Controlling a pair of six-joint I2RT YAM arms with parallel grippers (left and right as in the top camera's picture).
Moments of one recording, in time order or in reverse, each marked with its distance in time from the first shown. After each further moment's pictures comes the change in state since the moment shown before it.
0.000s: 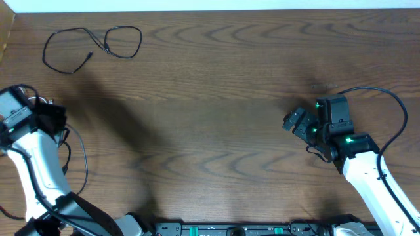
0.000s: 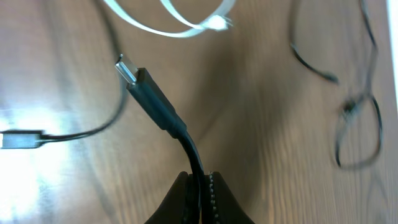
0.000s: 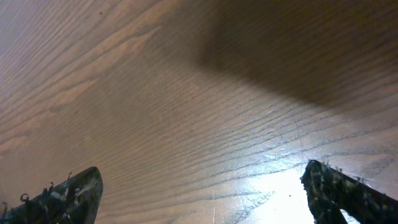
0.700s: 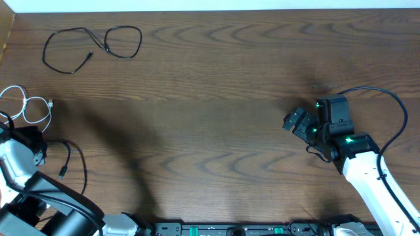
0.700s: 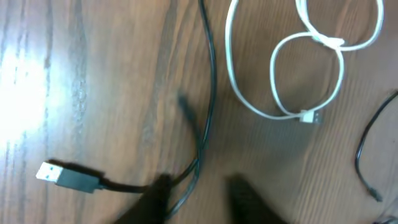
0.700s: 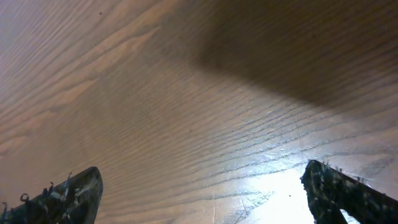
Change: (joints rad) left arm 0.222 0.164 0.000 0.080 -0.015 -0.173; right arm 0.000 0.000 0.000 0.000 0.000 0.000
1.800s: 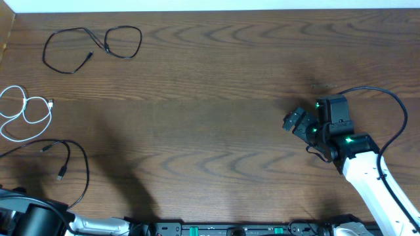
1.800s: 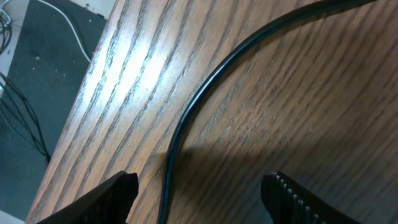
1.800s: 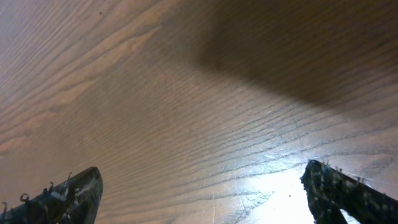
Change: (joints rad) left arm 0.391 0.195 0.001 -0.127 -0.254 0.176; right arm 0.000 0.000 0.000 0.000 0.000 0.000
